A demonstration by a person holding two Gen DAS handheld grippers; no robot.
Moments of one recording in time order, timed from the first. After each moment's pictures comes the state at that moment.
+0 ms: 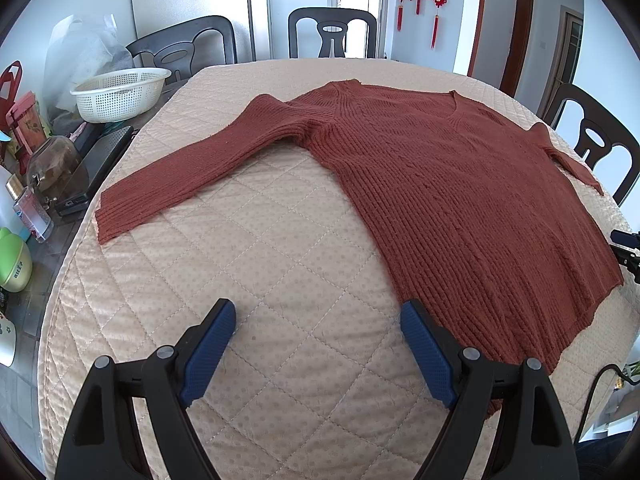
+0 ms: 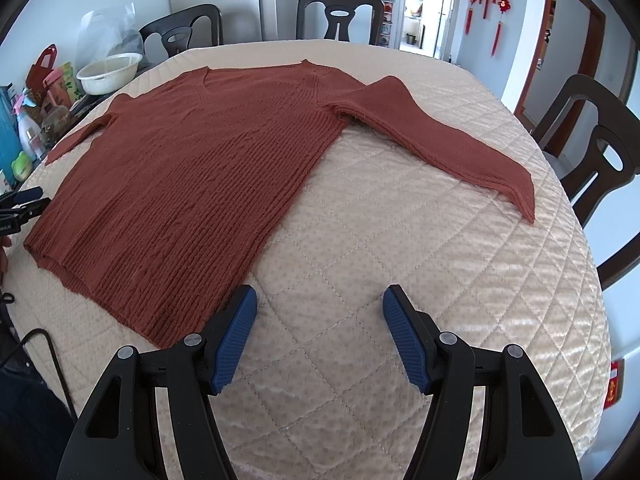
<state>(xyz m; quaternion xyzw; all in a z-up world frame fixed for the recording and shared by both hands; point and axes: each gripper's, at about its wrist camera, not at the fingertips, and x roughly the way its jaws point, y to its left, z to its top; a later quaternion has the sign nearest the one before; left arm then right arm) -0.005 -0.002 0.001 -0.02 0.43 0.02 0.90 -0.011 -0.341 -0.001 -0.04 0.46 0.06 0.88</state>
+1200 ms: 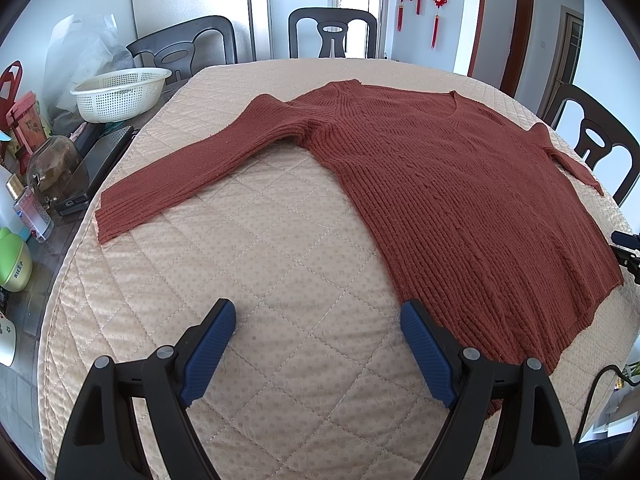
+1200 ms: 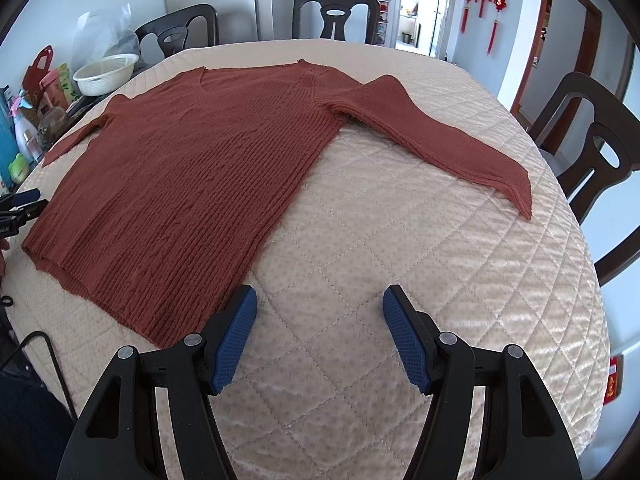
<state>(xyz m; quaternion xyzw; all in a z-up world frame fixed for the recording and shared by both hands) -0.006 -0.003 0.000 -0.02 0.43 0.02 0.90 -0.012 -0.341 0.000 -0.03 0.46 0.05 0.88</state>
